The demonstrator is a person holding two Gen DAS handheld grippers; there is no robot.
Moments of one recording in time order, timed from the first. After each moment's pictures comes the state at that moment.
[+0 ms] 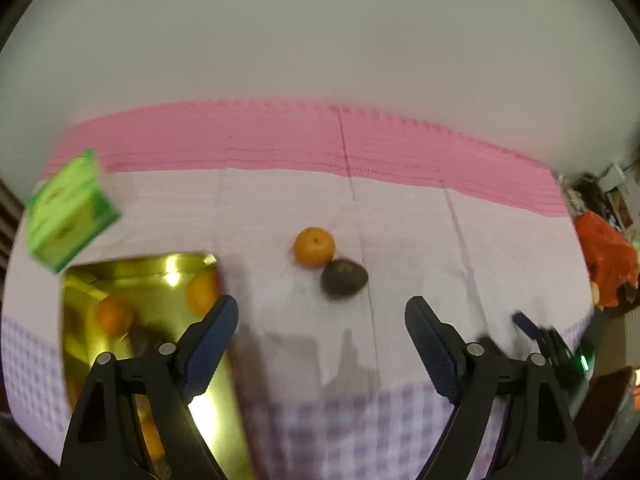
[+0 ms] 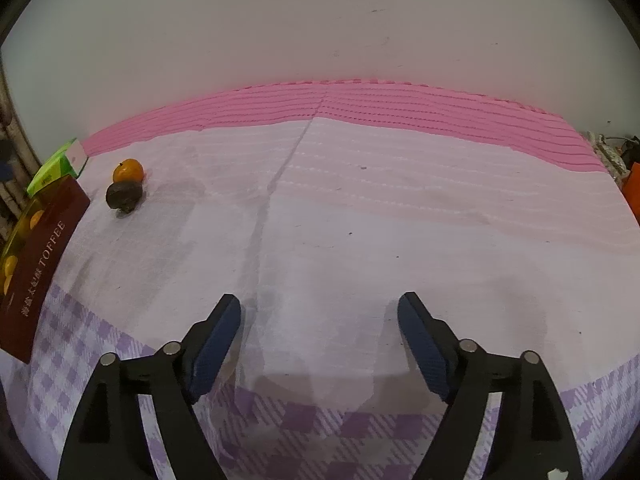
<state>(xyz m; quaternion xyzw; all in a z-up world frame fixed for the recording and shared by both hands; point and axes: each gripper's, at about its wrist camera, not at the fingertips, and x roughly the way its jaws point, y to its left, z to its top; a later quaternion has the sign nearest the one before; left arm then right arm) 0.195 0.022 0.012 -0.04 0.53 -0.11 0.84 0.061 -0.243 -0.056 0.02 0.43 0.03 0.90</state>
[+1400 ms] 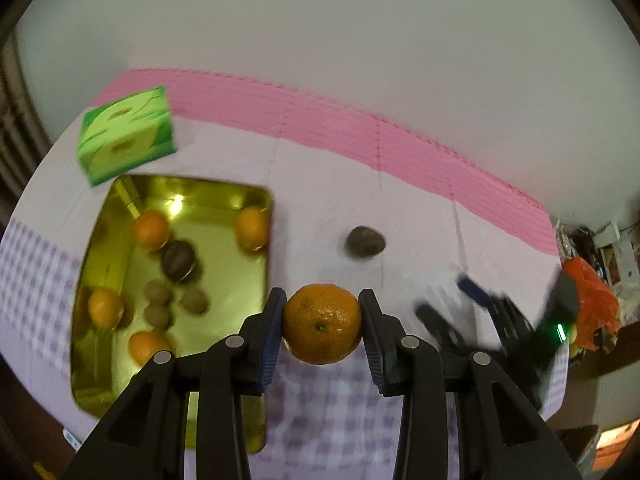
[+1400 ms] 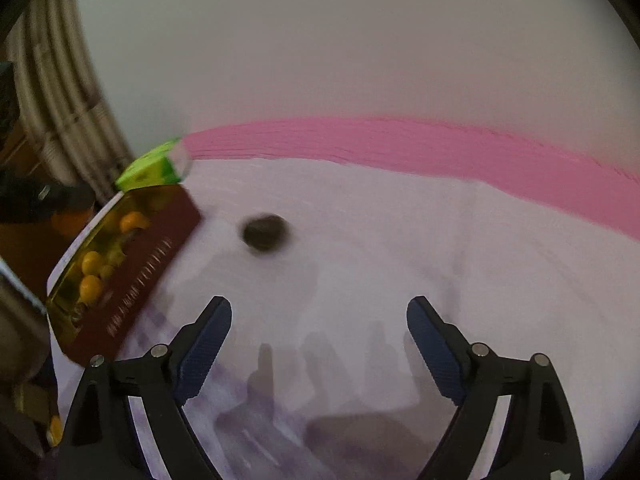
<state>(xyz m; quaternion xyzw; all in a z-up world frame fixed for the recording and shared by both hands) 0.110 0.072 0.026 -0.14 0.50 -0.05 0.85 0.107 -0.145 -0.027 0.00 0.40 0.21 0.89</state>
